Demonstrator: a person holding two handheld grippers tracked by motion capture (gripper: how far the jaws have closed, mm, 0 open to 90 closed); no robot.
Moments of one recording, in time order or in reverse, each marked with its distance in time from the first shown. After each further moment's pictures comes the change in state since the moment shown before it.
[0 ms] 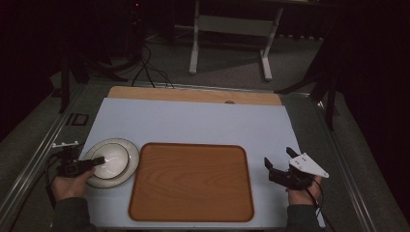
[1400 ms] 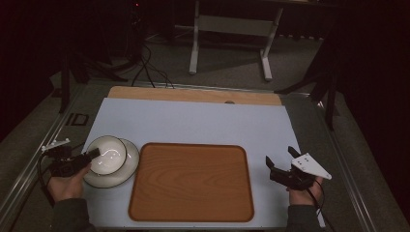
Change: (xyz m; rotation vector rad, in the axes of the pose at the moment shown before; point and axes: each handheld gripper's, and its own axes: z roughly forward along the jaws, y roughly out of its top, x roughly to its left) left arm -0.019 0.003 -0.028 -0.205 0.026 0.057; right arm -0.001 0.001 -0.003 -0.035 -0.012 0.013
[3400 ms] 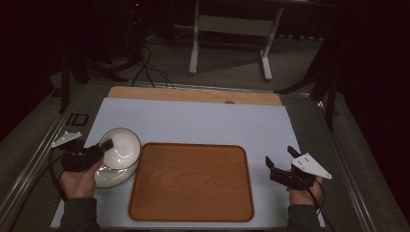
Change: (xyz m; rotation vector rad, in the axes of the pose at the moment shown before) left arm -0.057 0.014 -0.008 -0.085 -0.095 0.095; right arm -0.001 0.000 0.000 -0.003 0.014 -0.005
